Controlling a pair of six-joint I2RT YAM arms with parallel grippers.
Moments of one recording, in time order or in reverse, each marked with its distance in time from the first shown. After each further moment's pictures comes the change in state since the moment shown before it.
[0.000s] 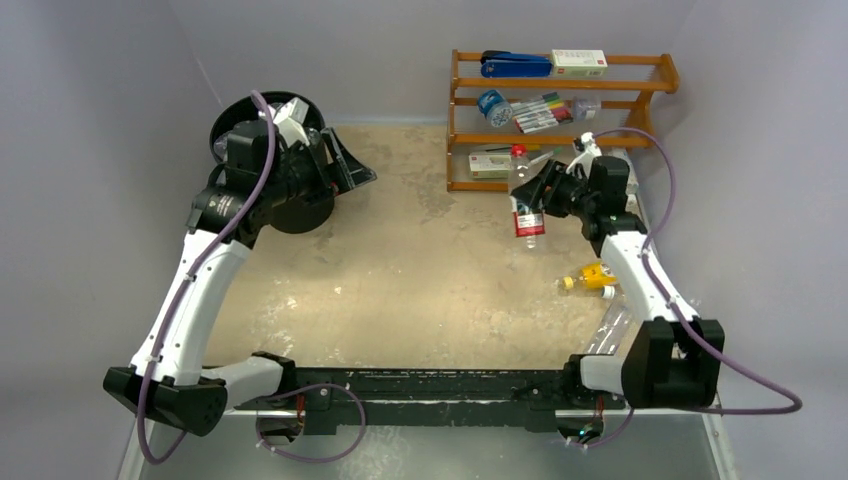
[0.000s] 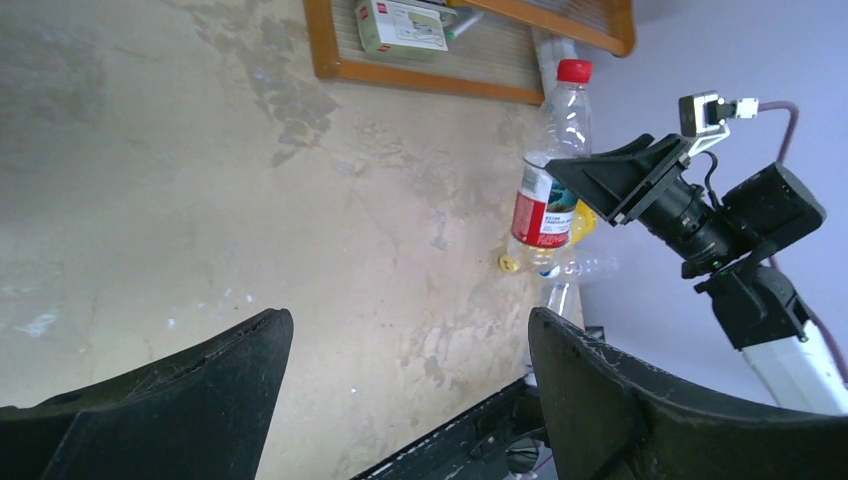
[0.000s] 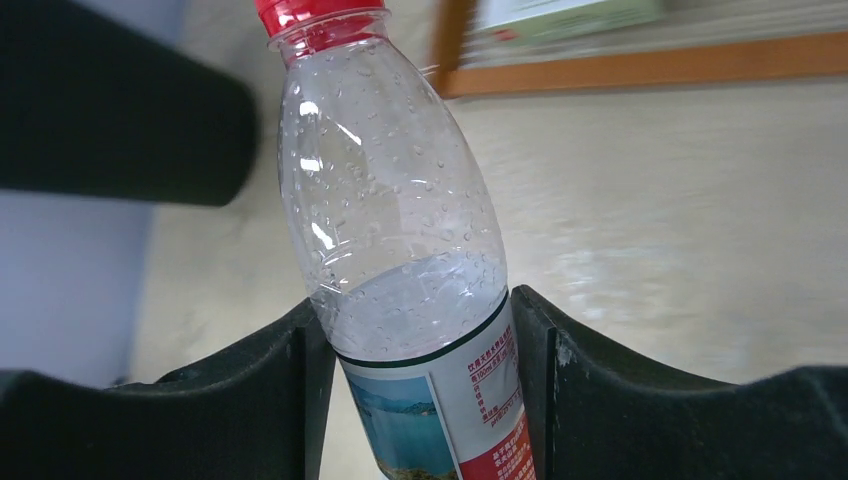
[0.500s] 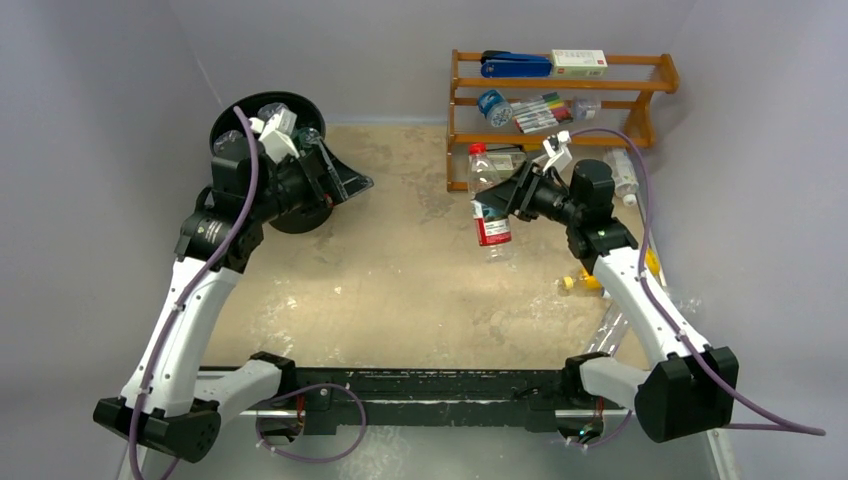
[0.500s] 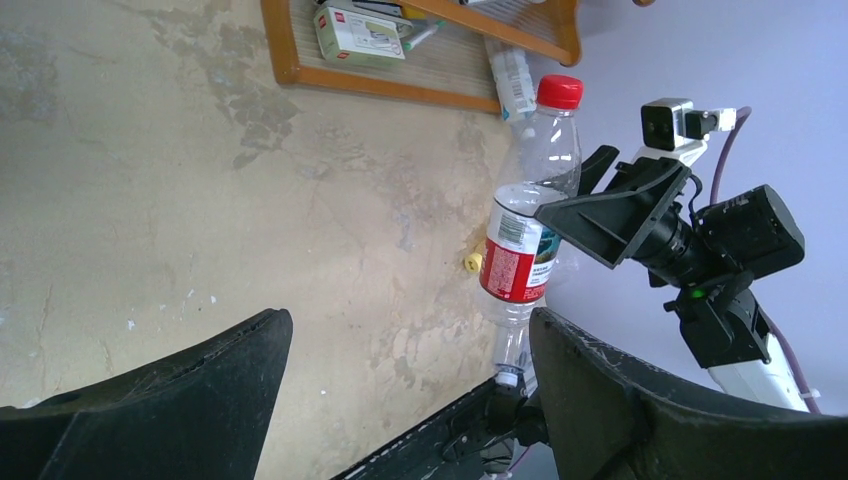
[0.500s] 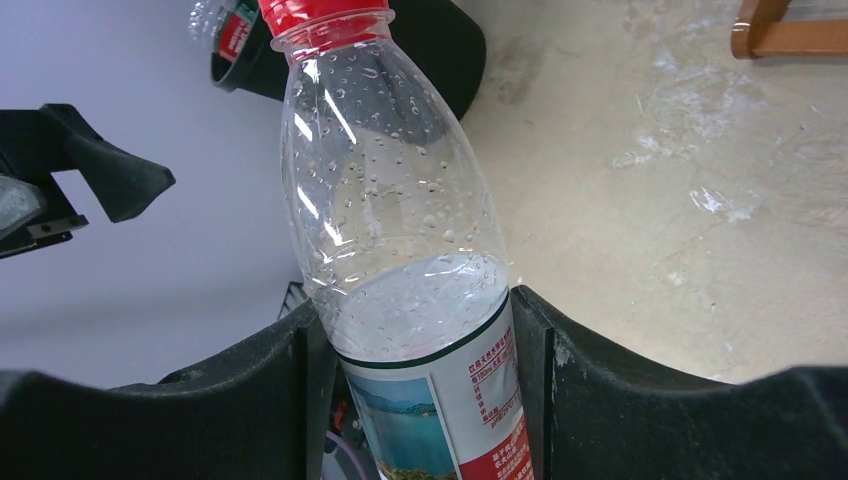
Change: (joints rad) left arm 0.000 -0.124 -0.127 0.095 0.047 -0.085; right arm 0.205 -0.160 -0.052 0.148 -0.216 0.310
